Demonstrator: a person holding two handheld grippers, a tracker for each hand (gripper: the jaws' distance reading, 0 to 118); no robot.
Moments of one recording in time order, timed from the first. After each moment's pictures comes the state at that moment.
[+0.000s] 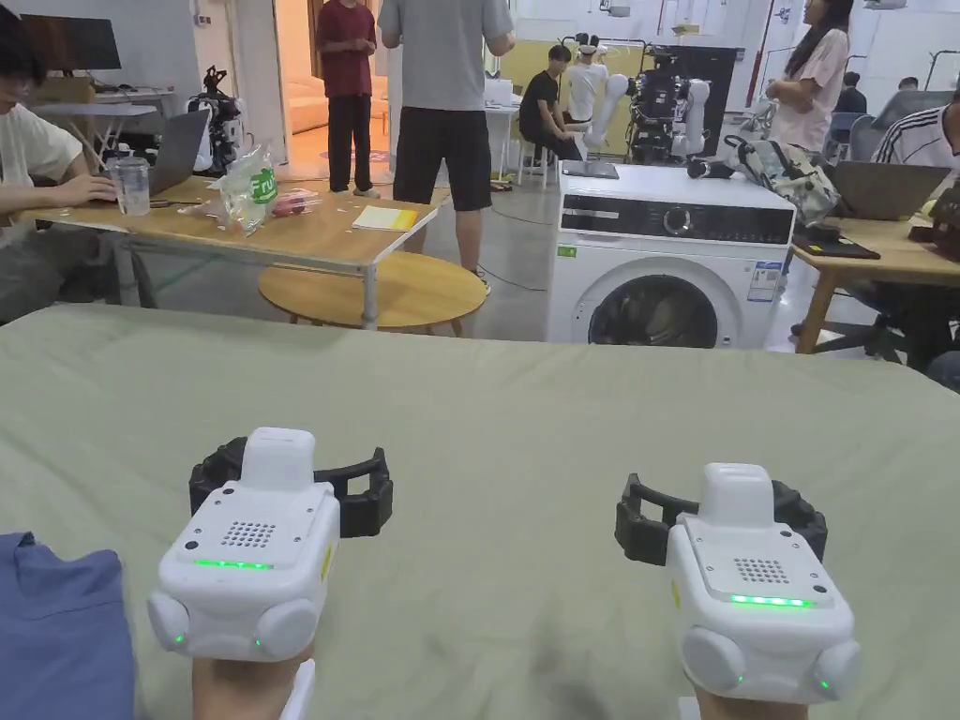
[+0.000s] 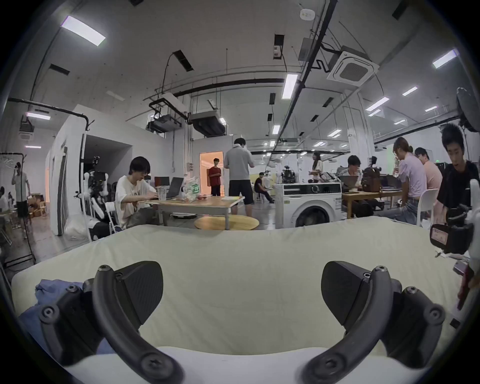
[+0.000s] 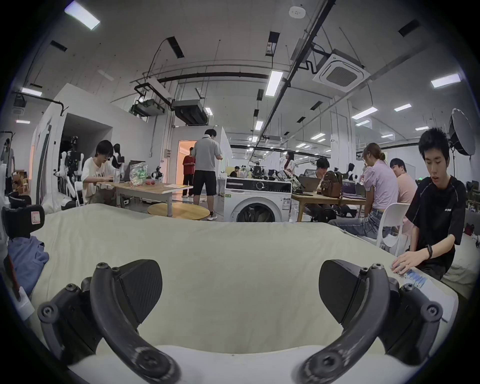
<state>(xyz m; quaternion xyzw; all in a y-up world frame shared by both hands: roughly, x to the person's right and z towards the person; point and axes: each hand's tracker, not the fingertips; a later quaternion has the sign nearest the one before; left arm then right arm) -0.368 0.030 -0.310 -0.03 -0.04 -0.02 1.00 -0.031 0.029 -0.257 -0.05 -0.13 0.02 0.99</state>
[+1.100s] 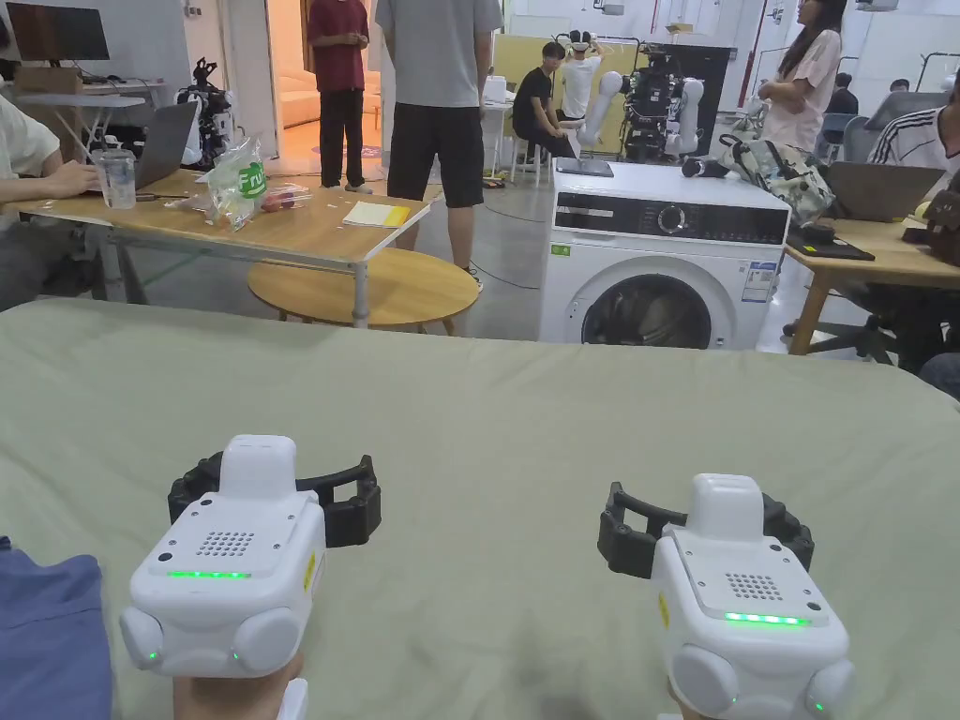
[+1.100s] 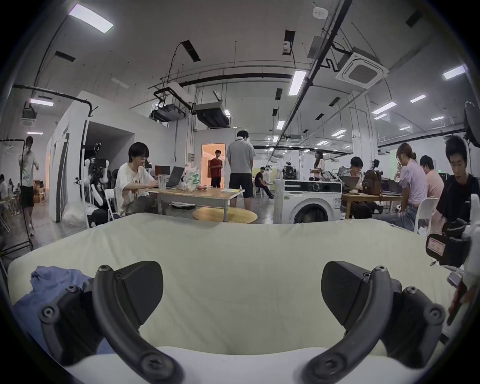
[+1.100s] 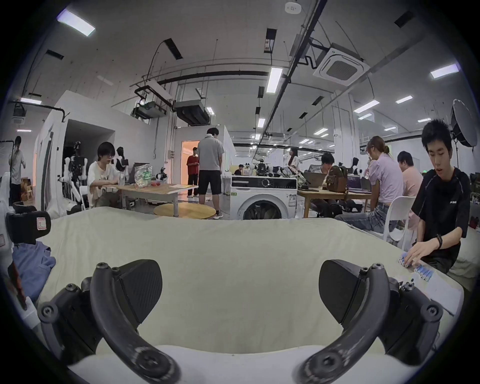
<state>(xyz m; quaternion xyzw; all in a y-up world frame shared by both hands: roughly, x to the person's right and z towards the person) -0.368 0.035 -0.304 -0.05 -0.05 0.01 1.00 -0.038 0.027 -0.260 -0.06 -0.11 0.00 0.99</state>
